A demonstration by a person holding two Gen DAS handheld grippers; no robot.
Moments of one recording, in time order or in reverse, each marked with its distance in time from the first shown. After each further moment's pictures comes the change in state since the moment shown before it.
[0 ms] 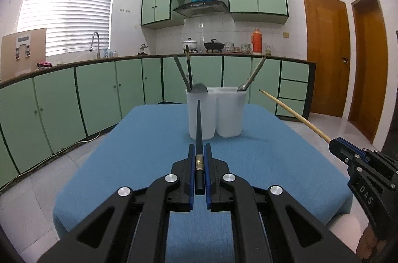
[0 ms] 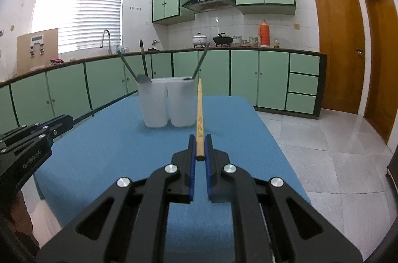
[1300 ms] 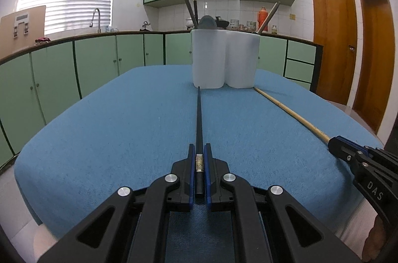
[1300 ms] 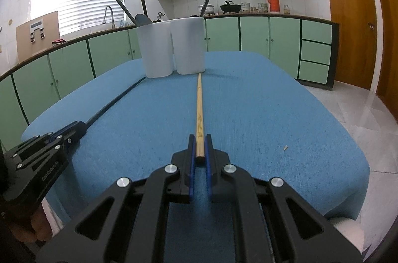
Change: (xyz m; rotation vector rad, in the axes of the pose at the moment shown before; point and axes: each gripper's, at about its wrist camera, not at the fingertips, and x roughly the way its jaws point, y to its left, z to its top) left arm 0.063 0.005 -0.094 -0.020 0.107 0.017; right arm 0.066 0.013 -0.068 0.017 0.163 0.045
